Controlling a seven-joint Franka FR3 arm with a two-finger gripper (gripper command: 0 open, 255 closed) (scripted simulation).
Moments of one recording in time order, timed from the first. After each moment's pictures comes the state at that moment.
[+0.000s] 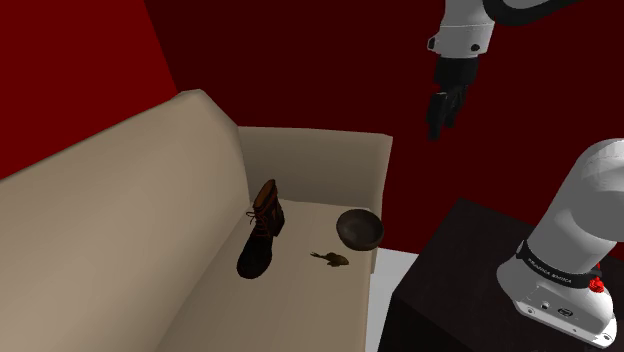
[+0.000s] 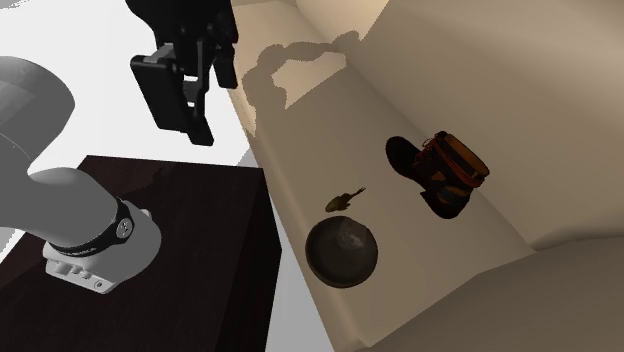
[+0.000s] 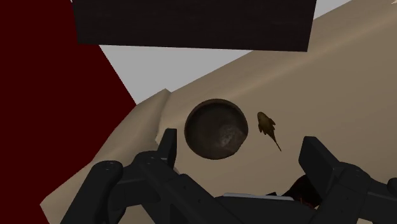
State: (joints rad) arm -0.01 -0.81 0.09 -2.53 0.10 1.68 0.05
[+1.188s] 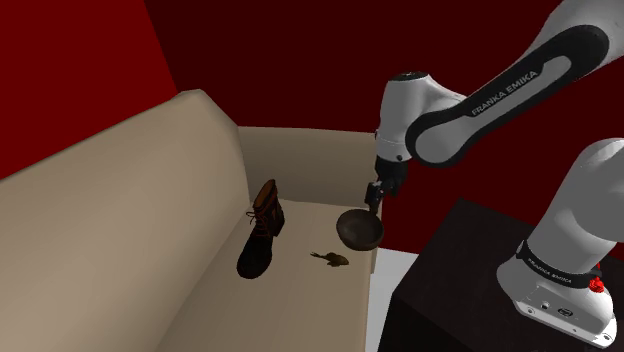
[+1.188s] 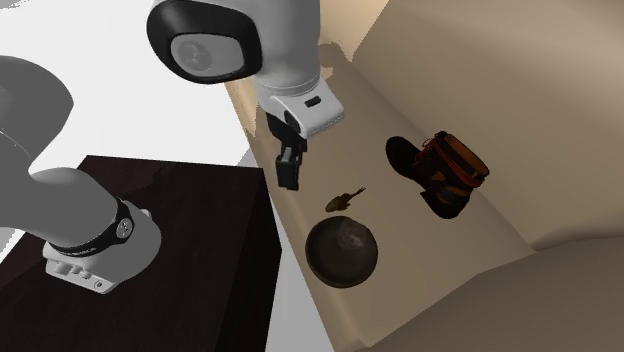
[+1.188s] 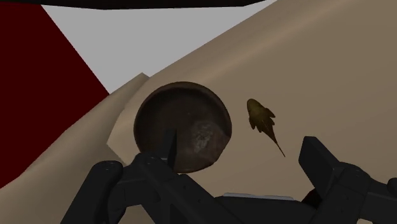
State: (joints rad) arm 0.02 -0.33 0.34 -2.74 0.19 2.45 0.26
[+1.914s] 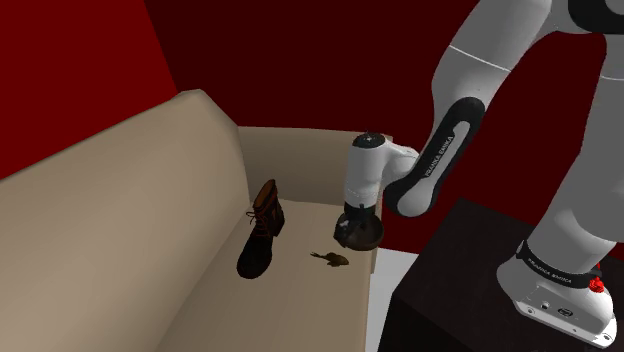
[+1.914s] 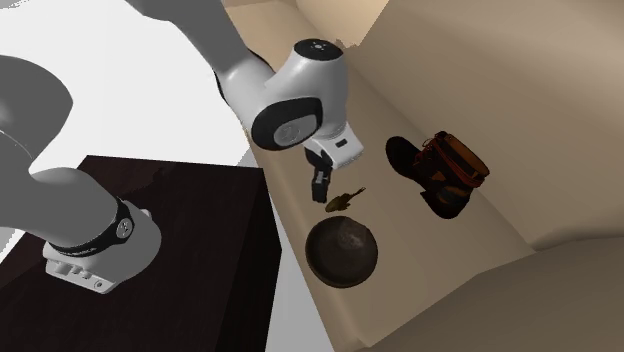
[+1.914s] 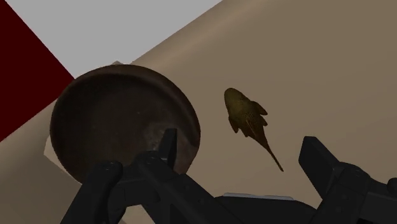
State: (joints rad) arm 0.04 0.23 0.33 -2.57 -0.30 2.85 0.74
